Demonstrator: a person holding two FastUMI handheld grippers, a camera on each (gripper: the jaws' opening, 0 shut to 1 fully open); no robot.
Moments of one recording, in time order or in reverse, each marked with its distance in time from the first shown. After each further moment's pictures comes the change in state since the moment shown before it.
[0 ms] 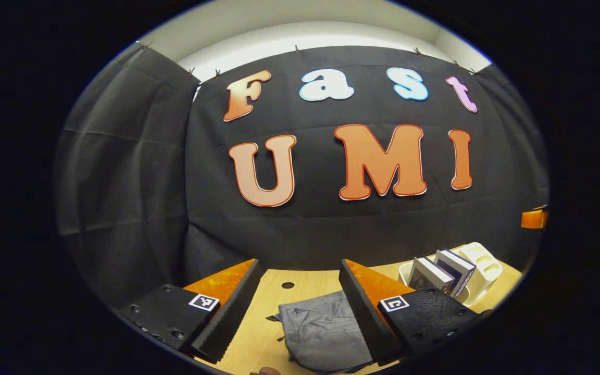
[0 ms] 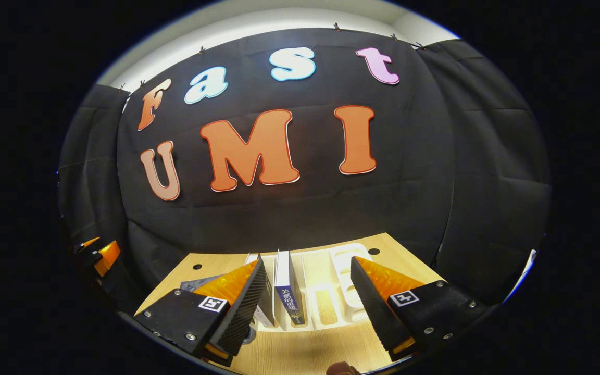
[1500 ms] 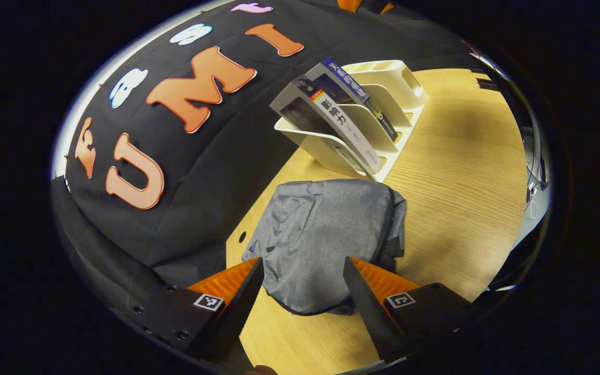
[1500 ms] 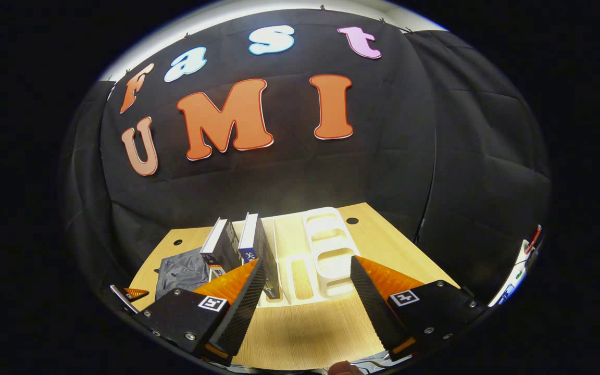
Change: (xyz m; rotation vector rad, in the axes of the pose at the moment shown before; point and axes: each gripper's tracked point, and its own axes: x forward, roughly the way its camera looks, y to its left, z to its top) left arm -0.044 -0.128 -0.282 0.821 0.328 -0.443; right arm -0.010 -0.053 -0.062 0.006 0.169 -0.094
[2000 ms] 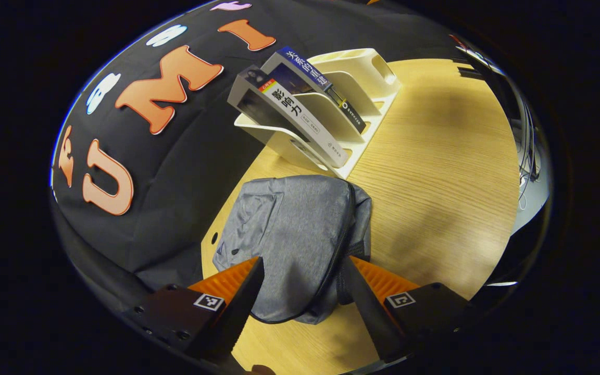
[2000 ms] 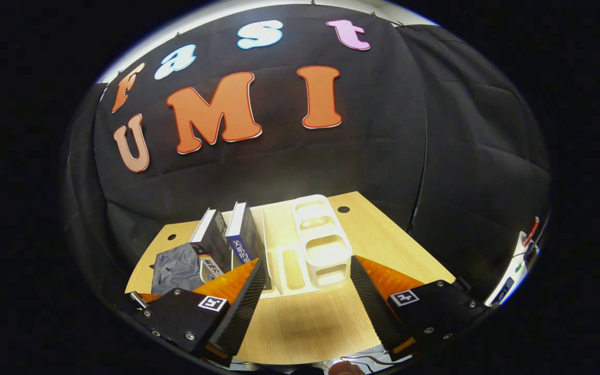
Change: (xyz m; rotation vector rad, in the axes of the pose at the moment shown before) left arm 0.025 -0.044 0.003 0.026 0.049 -0.092; right arm -0.005 -0.024 -0.019 0.026 0.051 -0.038
